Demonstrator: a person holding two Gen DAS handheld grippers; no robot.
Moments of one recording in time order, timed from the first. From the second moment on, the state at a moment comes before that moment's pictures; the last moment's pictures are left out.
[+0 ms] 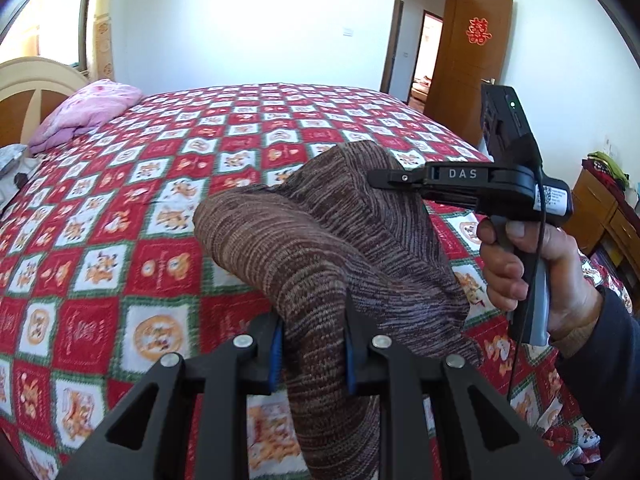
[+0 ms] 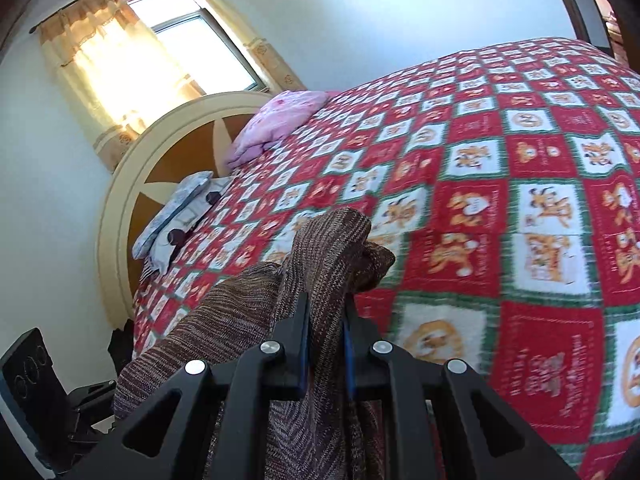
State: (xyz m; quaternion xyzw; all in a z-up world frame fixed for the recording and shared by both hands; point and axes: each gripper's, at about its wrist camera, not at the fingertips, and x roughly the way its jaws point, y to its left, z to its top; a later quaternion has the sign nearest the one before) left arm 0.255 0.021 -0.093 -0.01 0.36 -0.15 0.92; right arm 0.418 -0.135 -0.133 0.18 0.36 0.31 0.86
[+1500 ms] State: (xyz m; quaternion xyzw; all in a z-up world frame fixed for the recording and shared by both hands) left arm 0.167 0.199 -0.106 -0.06 0.33 0.00 0.94; right arm 0.388 0.106 -0.120 0.11 0.39 0.44 0.80
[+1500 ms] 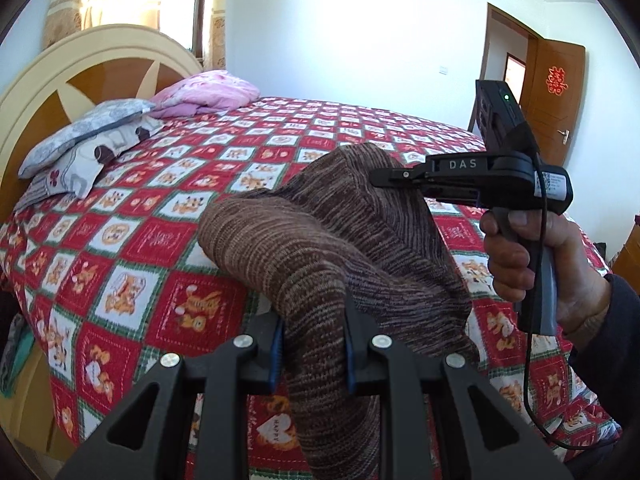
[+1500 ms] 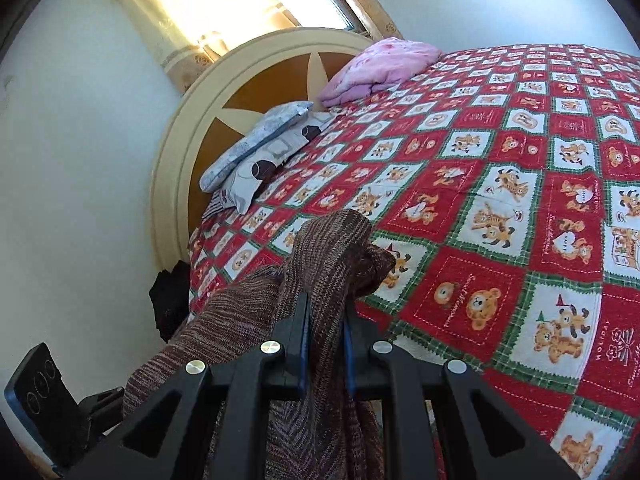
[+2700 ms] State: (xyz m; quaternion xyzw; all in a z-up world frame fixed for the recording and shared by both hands) left arm 0.172 0.183 -0.172 -0.04 0.36 0.02 0.93; right arm 0.446 0.153 -0.185 0.06 0.49 0.36 0.79
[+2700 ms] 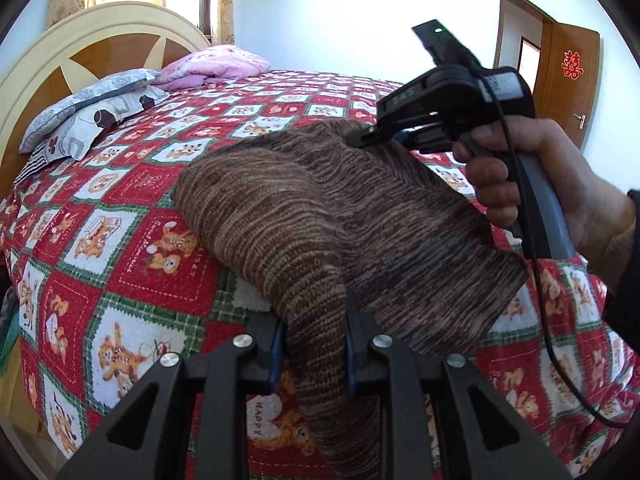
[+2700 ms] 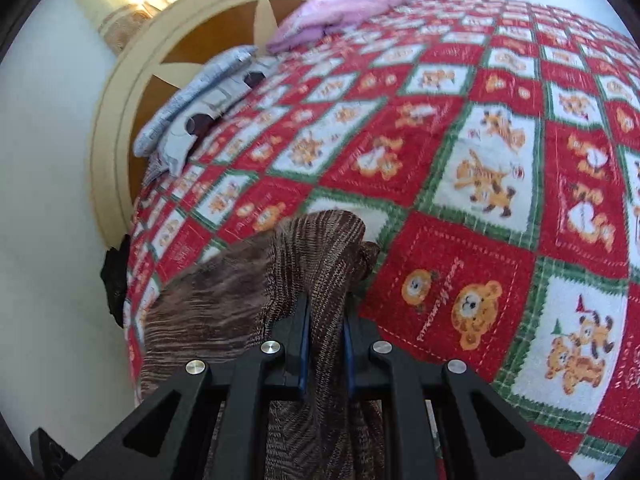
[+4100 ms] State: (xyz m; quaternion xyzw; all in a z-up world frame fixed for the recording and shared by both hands) left arm 0.181 0.230 -0.164 -0.01 0.30 0.18 0.94; right arm 0.270 0.003 -0.179 0.05 0.45 0.33 0.83
